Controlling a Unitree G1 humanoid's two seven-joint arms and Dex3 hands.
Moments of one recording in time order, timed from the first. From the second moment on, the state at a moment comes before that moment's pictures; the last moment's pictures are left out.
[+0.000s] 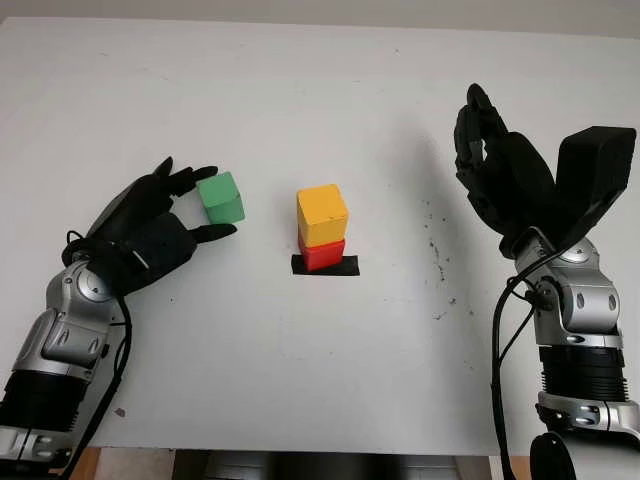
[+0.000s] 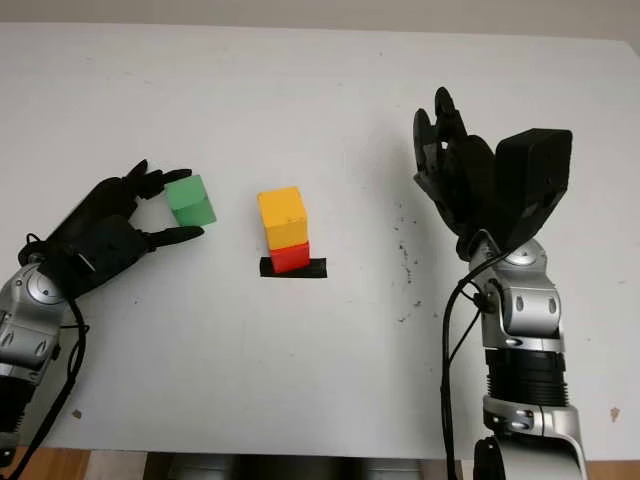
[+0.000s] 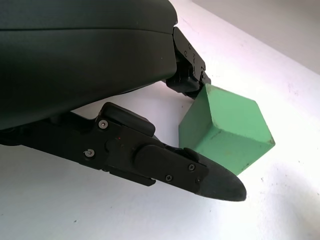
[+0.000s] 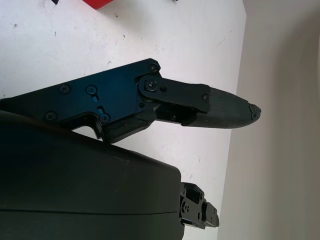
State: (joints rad) left arm -0.42 0.56 -0.04 0.20 0.38 0.09 -0.14; right arm -0.54 -0.31 -0.18 0.09 0.18 0.42 0.20
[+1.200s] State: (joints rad) left arm -0.37 0.46 0.06 -0.22 -0.02 0.20 -0.27; right arm -0.54 -0.30 -0.18 0.09 0.19 0.39 0.19
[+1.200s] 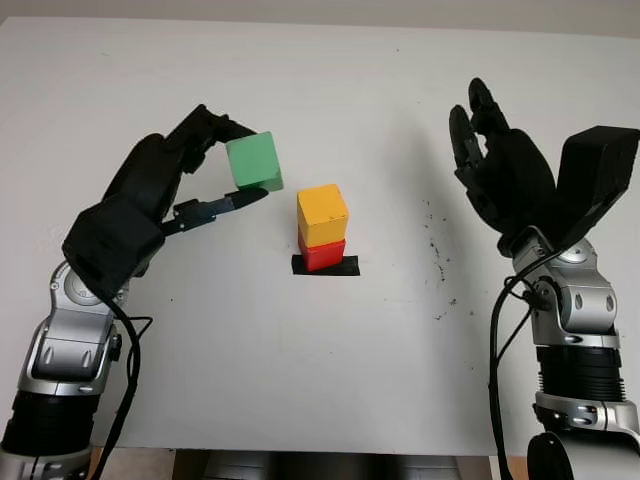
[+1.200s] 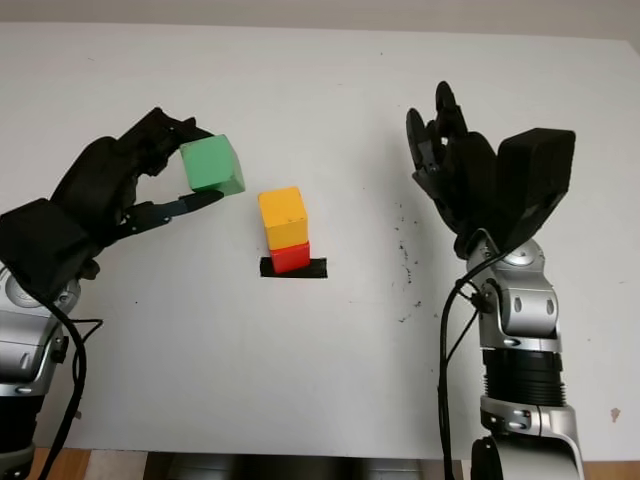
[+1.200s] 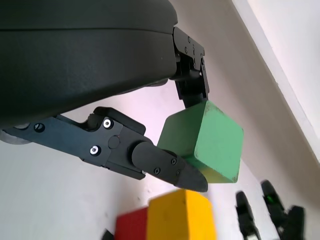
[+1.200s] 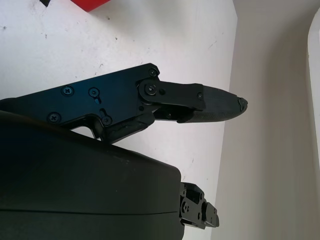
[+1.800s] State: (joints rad) left arm -0.51 0.39 0.00 -0.32 0.01 0.51 -0.24; right arm -0.57 -0.27 -0.15 0.23 0.16 0.27 0.21
